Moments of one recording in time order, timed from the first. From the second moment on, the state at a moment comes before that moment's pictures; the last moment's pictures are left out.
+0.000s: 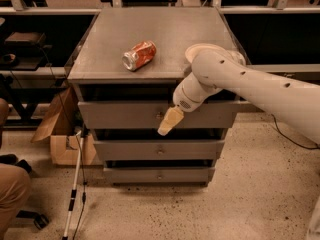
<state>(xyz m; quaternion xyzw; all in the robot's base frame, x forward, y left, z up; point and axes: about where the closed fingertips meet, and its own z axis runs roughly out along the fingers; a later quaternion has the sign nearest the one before) 0.654 -0.048 0.723 -0.55 0.79 0.08 0.26</state>
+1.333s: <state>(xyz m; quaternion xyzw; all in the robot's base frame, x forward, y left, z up) 0.705 -0.073 0.672 -0.52 0.82 0.07 0.23</state>
